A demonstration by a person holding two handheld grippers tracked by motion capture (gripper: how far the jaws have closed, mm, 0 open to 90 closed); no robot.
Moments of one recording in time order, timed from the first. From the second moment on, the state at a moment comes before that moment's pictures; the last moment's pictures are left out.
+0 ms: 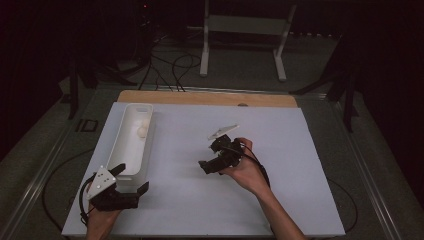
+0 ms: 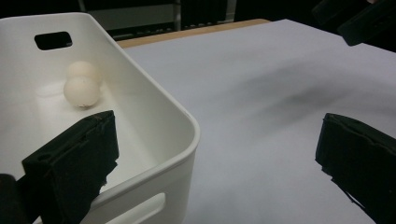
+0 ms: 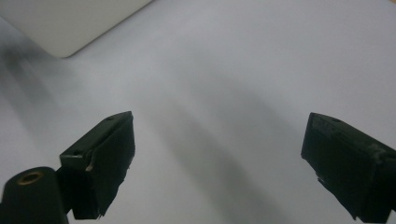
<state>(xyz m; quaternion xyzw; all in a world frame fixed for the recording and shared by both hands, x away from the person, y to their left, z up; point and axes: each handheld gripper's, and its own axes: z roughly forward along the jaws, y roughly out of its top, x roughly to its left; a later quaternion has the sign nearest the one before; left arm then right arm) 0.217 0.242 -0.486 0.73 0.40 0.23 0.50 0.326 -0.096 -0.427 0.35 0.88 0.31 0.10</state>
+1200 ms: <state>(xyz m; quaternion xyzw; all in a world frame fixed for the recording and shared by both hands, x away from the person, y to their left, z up) 0.220 0.241 -0.487 0.73 0.40 0.23 0.50 0.287 -0.202 -0.456 0.42 0.81 0.38 0.14</state>
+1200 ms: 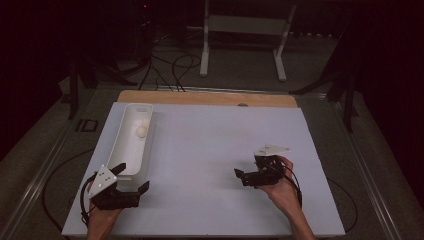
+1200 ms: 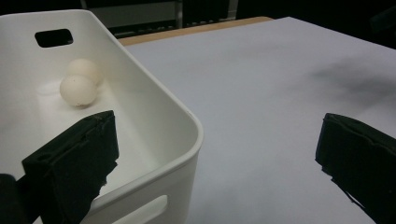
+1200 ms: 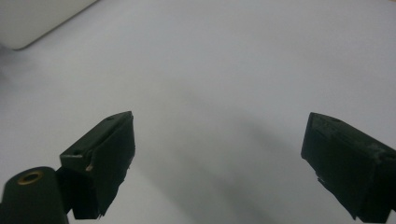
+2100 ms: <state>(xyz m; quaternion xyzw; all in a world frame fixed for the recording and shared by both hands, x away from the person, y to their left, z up) 0.222 0.241 -0.488 0.73 0.41 0.23 0.50 0.249 -0.257 -0.482 0.42 0.76 0.45 0.21</state>
